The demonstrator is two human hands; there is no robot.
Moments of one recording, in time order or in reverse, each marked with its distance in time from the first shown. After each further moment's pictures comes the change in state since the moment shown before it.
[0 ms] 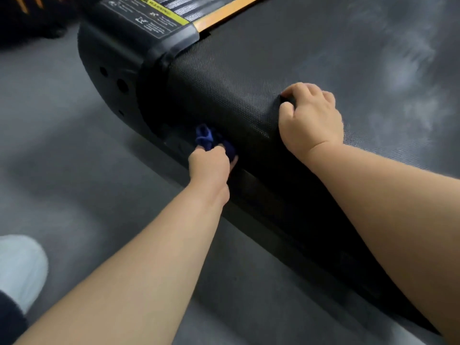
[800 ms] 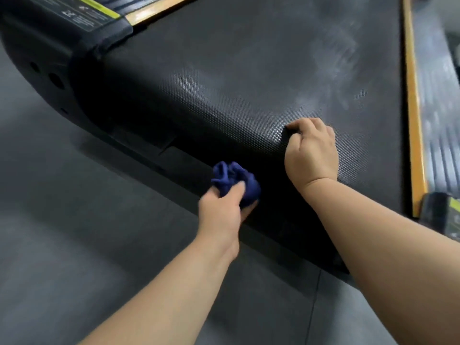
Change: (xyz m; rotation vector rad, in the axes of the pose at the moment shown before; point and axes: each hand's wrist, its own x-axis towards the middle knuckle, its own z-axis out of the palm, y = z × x) left_hand -0.116 -0.081 0.009 0.031 -0.198 -0.164; right_hand -0.083 0.096 -0.039 0.029 0.169 0.175
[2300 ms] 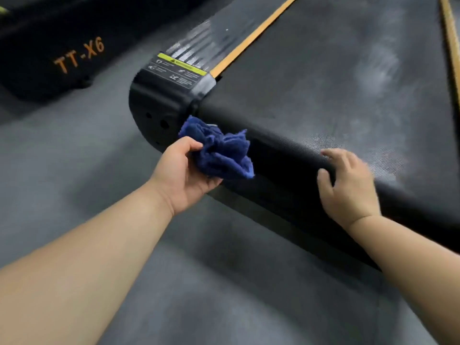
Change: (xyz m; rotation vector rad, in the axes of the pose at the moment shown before) left_hand 0.000 0.221 -0.094 0.106 -0.337 -0.101; right_hand -0.059 -0.064 -0.007 -0.028 -0.053 -0.107
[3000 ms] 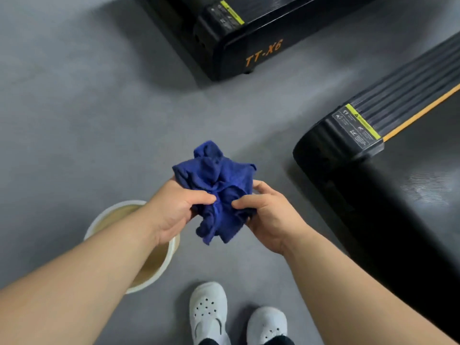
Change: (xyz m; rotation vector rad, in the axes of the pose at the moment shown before) left_hand -0.284 0.239 -0.162 0.219 0.521 0.042; right_hand -0.038 -0.499 -0.050 1.277 -1.246 0.722
